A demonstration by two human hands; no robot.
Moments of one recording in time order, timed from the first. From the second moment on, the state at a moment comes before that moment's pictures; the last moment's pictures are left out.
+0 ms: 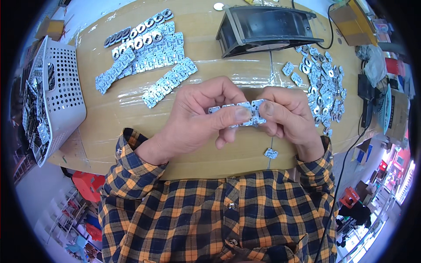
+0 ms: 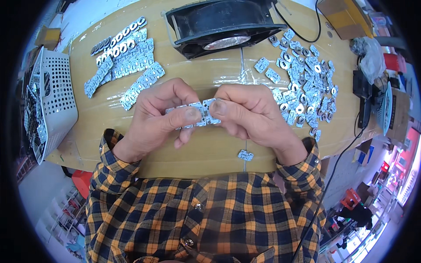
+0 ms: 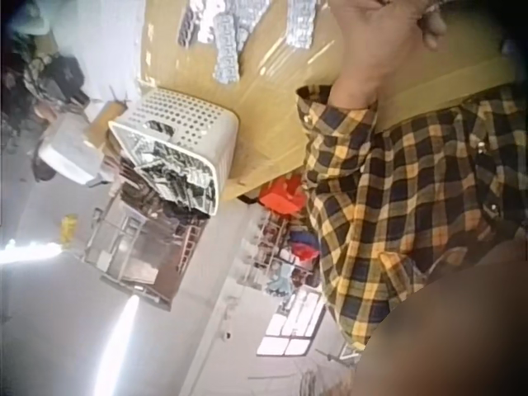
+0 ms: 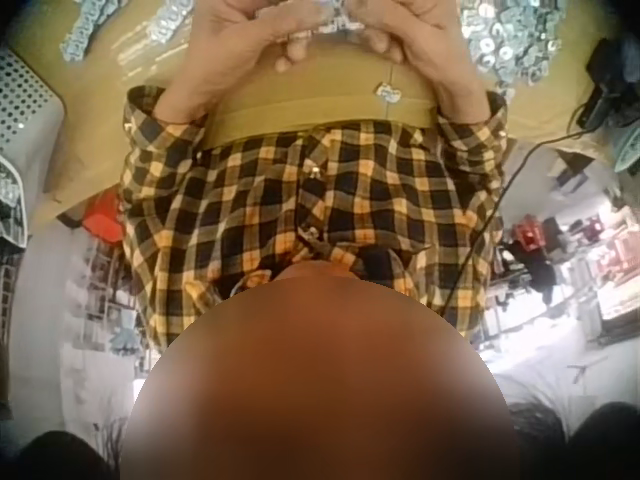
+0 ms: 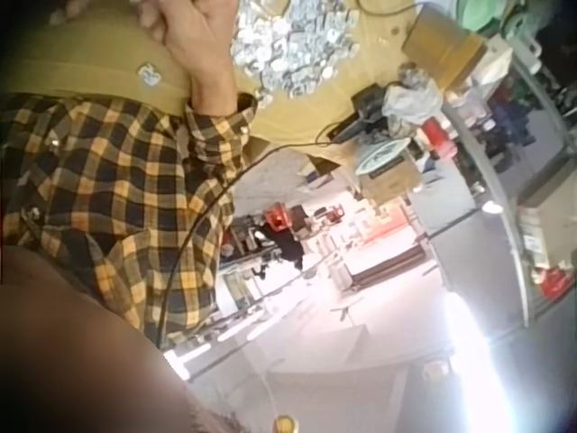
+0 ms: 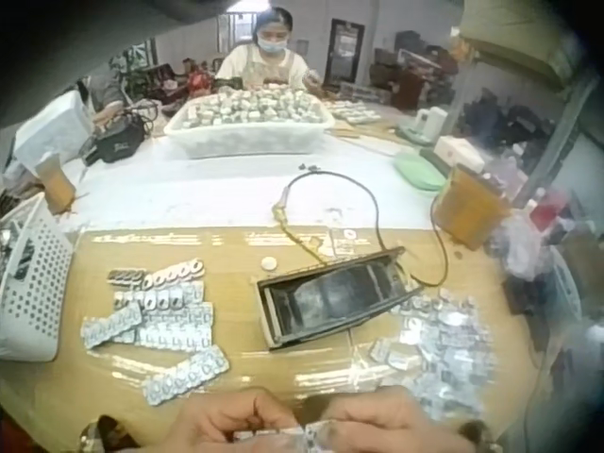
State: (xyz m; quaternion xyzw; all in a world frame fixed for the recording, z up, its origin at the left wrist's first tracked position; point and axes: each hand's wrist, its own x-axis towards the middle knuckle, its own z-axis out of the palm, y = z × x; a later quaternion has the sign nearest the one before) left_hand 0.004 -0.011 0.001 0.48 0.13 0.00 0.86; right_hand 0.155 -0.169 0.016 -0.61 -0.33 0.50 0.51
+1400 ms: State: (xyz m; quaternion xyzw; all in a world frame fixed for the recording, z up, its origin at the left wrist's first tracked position) left_hand 0.006 -0.011 -0.008 0.76 0.11 0.29 0.57; right_hand 0.157 -0.166 0.012 -0.70 -0.41 0.37 0.45
